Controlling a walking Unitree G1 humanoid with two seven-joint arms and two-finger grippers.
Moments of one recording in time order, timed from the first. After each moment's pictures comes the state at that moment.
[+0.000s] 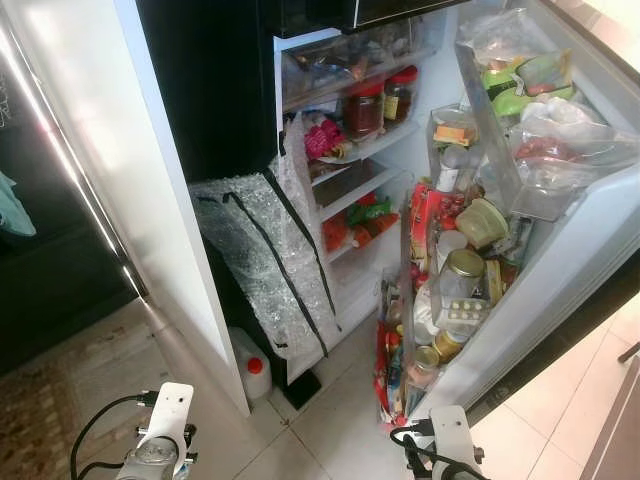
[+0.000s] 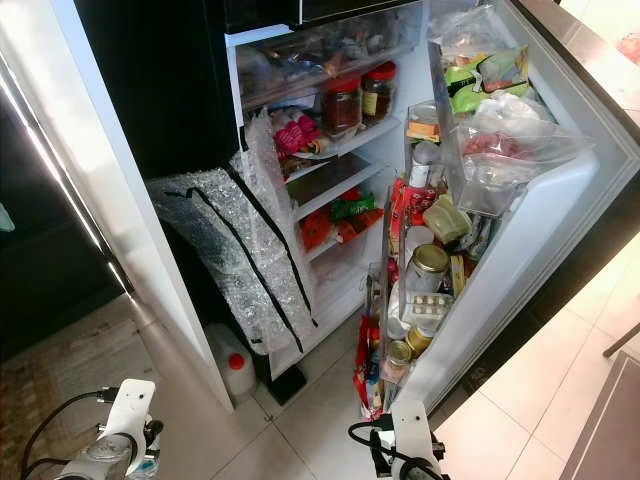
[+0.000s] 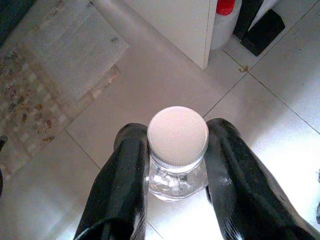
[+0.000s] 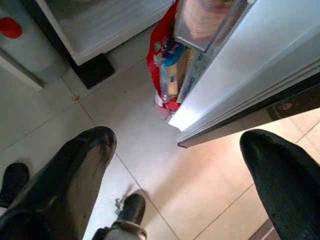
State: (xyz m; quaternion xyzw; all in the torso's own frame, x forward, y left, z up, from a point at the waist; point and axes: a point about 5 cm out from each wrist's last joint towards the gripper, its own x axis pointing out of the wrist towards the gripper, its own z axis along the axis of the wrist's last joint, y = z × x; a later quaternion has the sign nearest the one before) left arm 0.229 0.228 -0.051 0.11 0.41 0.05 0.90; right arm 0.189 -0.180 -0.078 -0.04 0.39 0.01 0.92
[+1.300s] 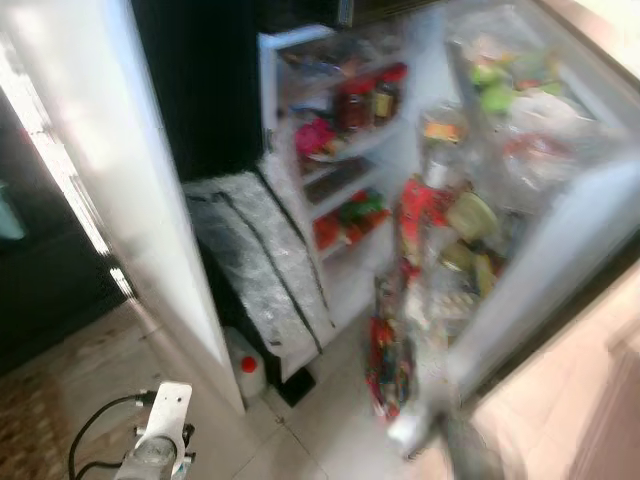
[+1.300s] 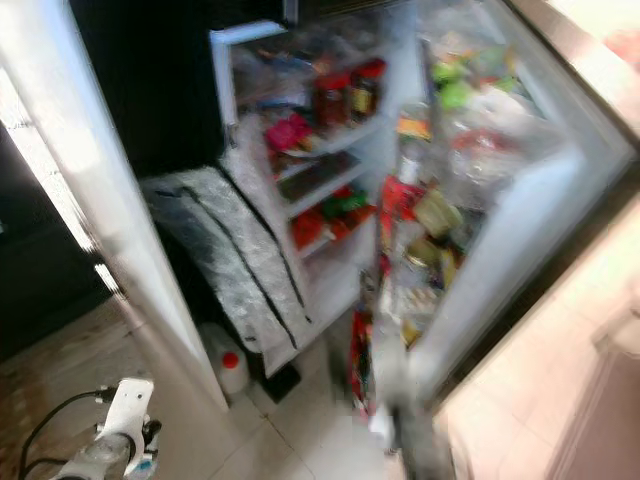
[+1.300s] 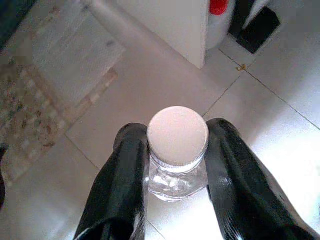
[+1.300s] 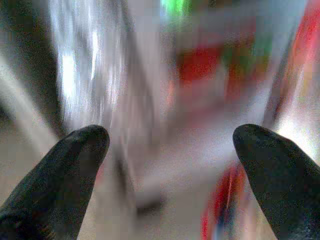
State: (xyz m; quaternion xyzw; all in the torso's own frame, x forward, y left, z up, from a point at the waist) left arm 0.230 0.228 -0.050 0.11 0.41 0.05 0.90; right arm 0.316 -0.141 0.052 0.00 0.02 0.22 0.98
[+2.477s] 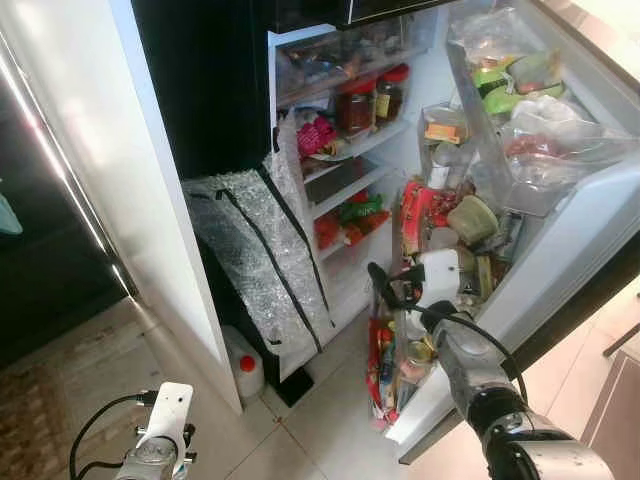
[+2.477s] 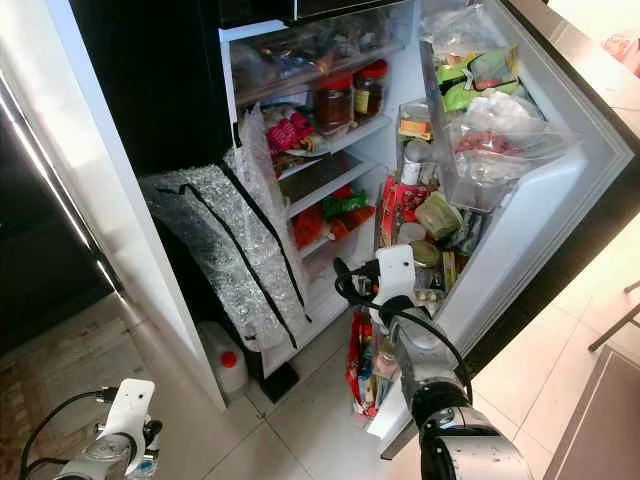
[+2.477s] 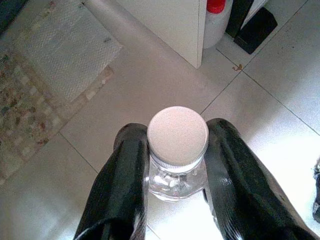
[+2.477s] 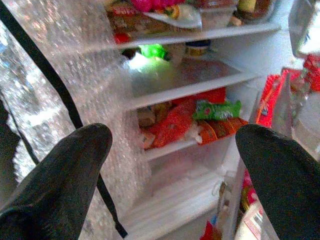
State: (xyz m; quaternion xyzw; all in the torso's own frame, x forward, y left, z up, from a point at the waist) left arm 0.229 0.229 -0.051 0.11 0.41 0.05 0.90; right arm 0.343 -0.155 0.071 0.00 0.06 0.15 0.99
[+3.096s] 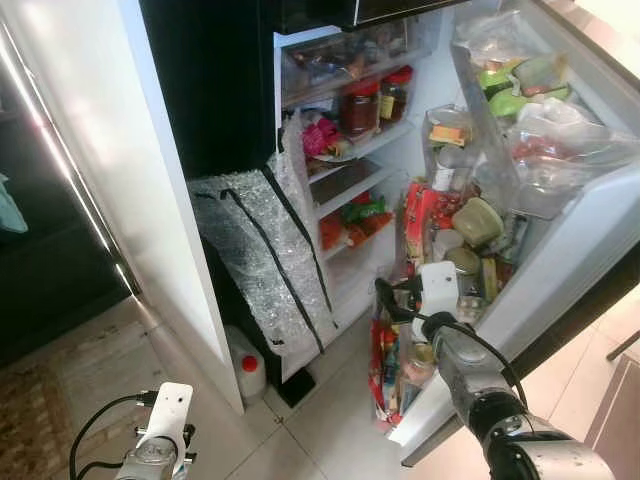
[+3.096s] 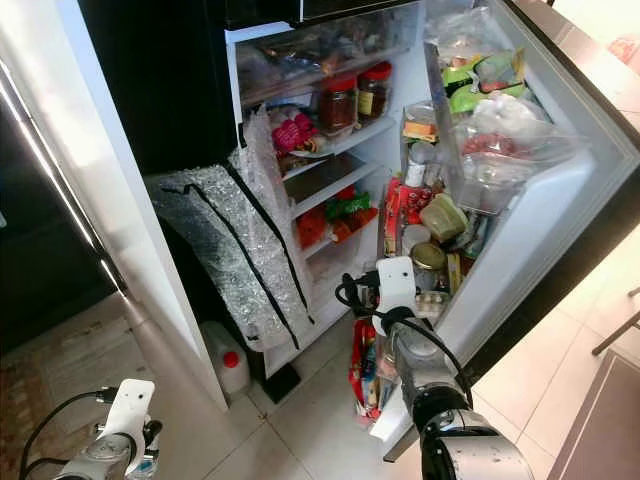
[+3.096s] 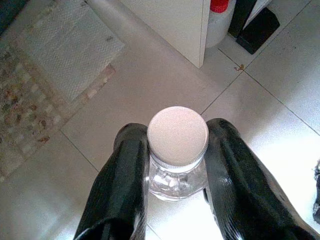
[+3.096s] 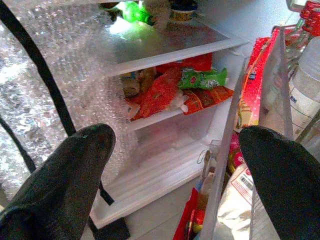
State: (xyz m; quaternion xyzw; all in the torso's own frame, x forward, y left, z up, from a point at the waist) left arm 0.229 0.229 -0.051 0.11 0.41 0.05 0.90; right arm 0.339 -0.161 0.054 -0.02 0.12 0.10 0.99
